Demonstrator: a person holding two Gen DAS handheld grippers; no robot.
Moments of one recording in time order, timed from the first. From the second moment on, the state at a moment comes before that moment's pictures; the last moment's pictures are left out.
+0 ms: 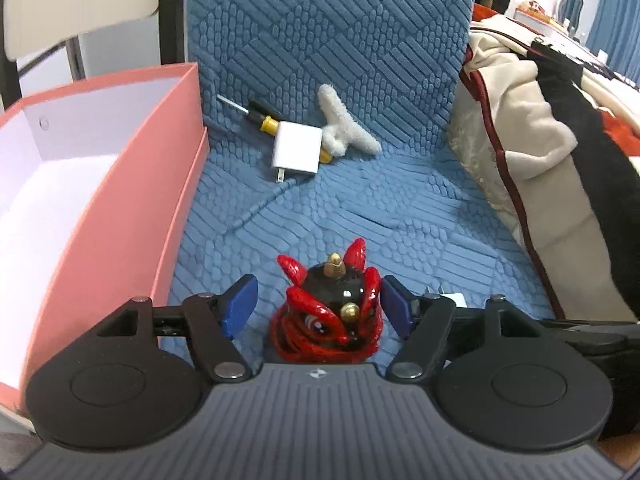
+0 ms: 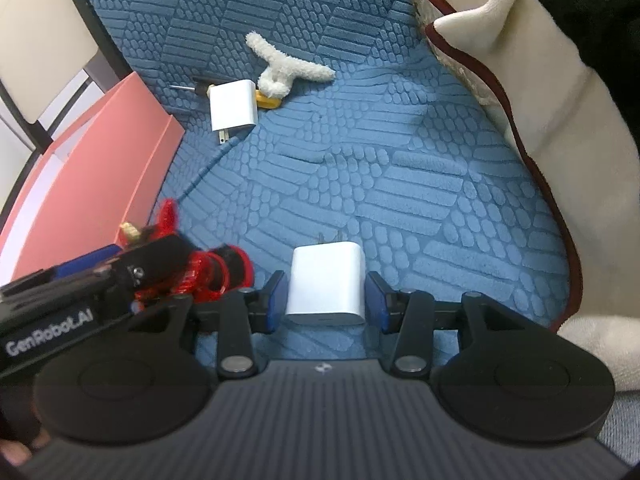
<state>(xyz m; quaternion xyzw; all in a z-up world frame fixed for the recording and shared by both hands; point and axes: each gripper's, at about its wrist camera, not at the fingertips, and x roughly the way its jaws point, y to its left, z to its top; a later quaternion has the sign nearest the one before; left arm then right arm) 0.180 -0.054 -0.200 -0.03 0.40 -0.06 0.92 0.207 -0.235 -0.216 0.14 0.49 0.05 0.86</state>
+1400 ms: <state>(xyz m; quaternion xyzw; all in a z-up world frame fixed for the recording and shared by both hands) 0.194 -0.038 -0.198 -0.10 0.41 -0.11 0.90 0.208 -0.232 -0.205 0.10 0.48 0.04 0.87</state>
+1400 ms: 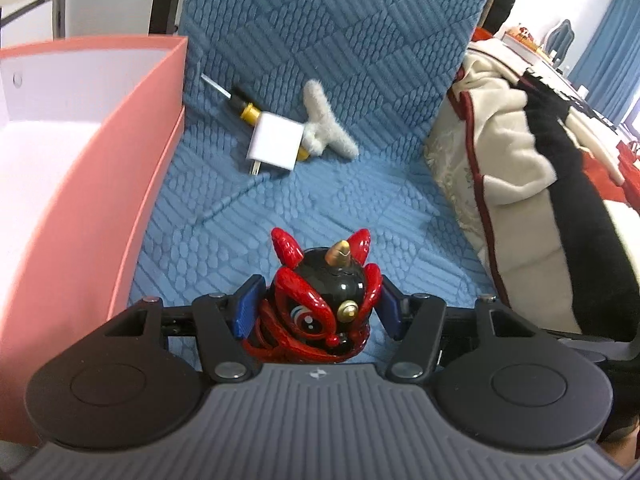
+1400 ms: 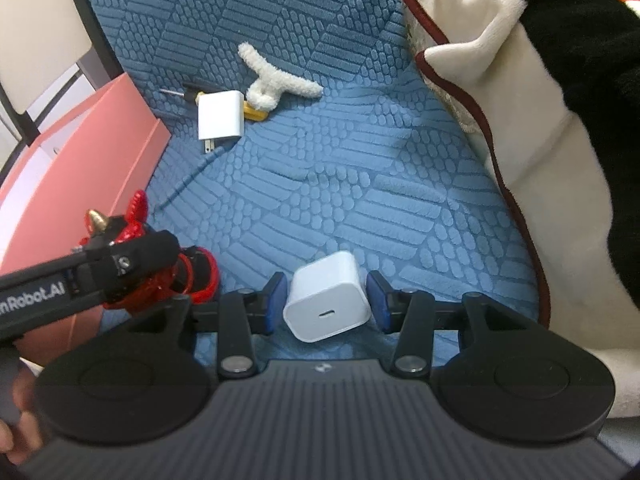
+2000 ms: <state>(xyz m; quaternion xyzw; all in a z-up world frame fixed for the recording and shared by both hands) 0.184 -0.006 -0.108 -0.13 0.37 -0.12 0.91 0.204 -0.216 -0.126 0.10 0.43 0.07 0.90</state>
